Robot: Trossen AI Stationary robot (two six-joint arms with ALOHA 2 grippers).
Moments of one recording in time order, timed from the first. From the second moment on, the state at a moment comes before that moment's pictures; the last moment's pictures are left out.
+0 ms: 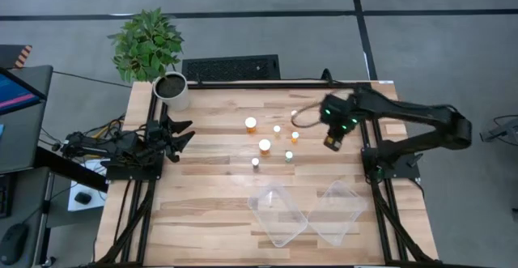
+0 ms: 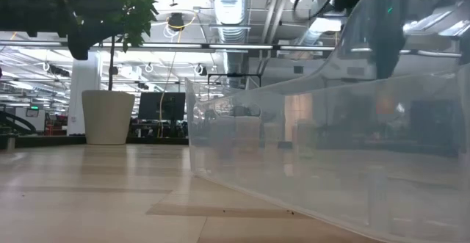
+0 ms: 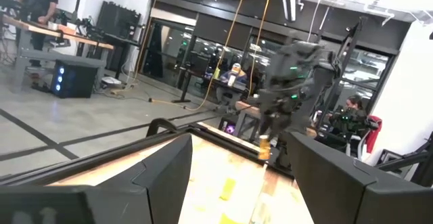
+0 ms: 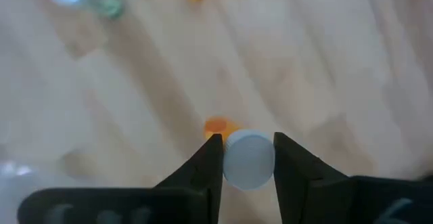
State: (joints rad) left arm -0.17 0.01 0.07 0.16 -0.56 -0.22; right arm -0.33 1.16 0.99 -1.17 -0.02 0.22
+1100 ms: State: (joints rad) left arm -0.17 0.01 0.07 0.17 -0.59 -0.23; right arm 0.81 1.33 0.99 -1.15 0.10 1.43
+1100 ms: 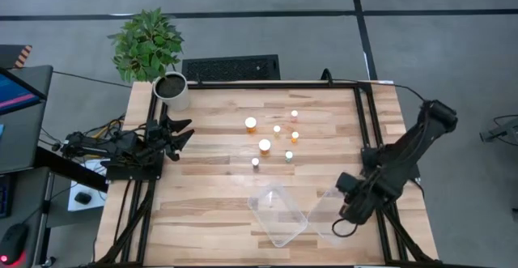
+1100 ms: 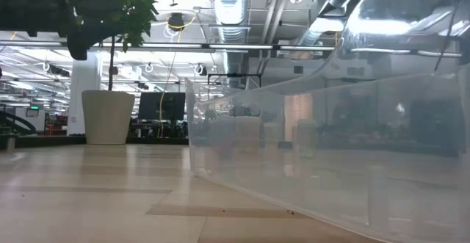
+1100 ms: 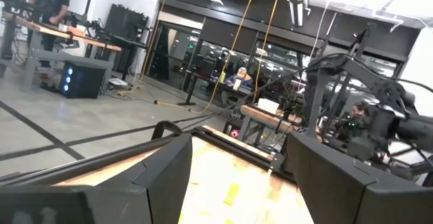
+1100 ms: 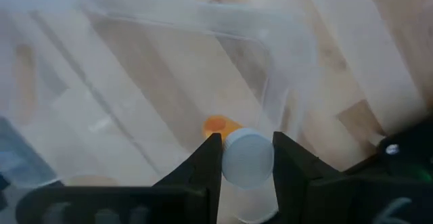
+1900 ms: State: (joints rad) left arm -0.17 0.01 0.07 0.17 -0.59 -0.23; right arm 0.85 1.56 0.99 -1.09 0.09 1.47
